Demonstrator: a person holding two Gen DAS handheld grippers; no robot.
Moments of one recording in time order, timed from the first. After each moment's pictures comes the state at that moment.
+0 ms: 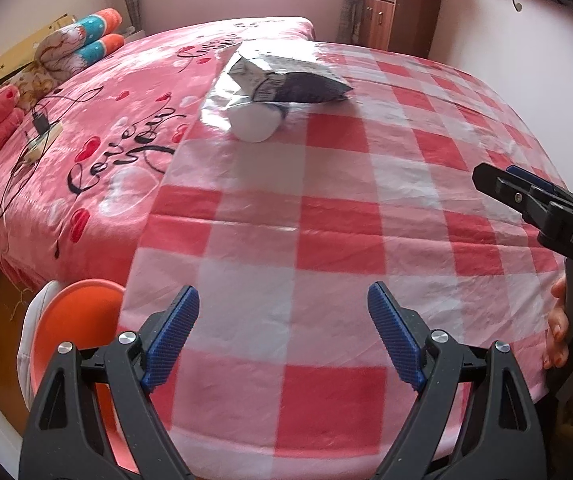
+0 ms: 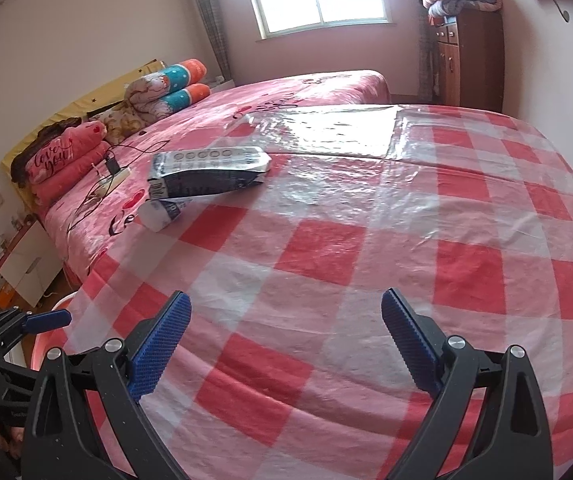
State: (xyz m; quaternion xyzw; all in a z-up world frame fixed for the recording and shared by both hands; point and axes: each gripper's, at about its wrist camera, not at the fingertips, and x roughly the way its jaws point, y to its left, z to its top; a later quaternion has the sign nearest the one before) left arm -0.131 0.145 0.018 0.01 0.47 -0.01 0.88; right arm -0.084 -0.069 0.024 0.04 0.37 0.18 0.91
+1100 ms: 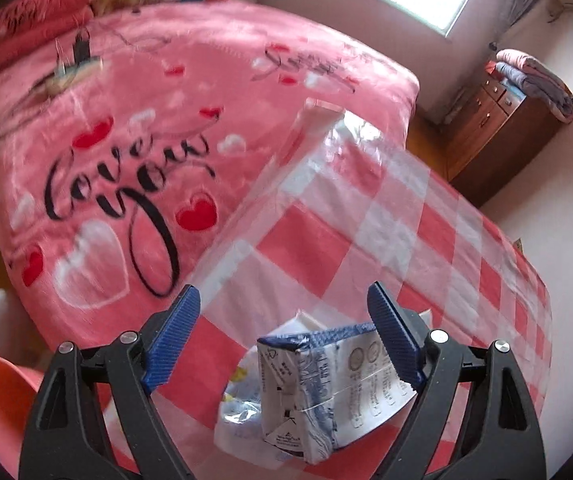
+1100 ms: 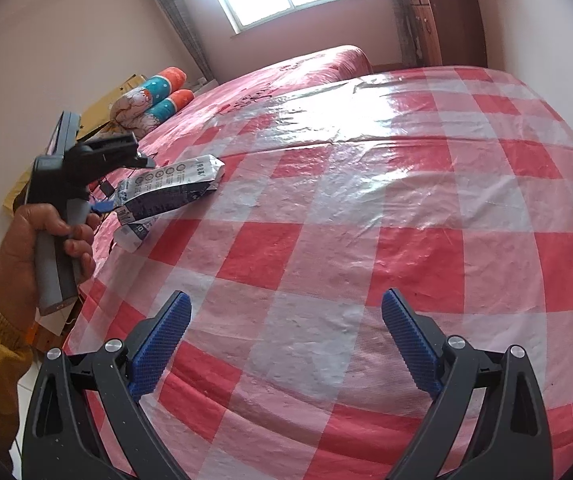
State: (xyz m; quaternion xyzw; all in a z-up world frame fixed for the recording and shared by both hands) left arm 0.090 0.207 0.032 -0.22 0.45 0.12 0.86; right arm -0.057 -0.127 0.014 0.12 0.41 0.18 0.89
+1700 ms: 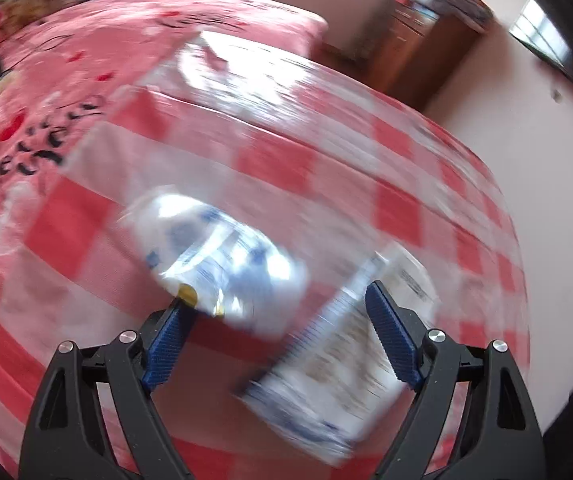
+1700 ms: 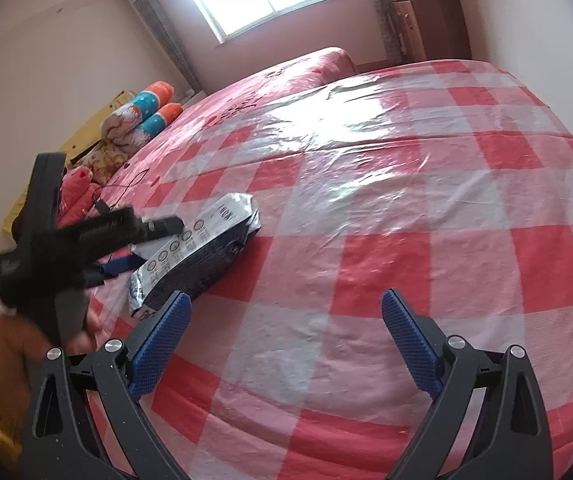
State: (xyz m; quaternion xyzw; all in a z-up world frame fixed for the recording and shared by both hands) left arm 0.029 0.089 0.017 -0.15 0.49 -0.05 0.86; right arm -0.057 -0.151 0.016 0.15 0.40 0.16 0.89
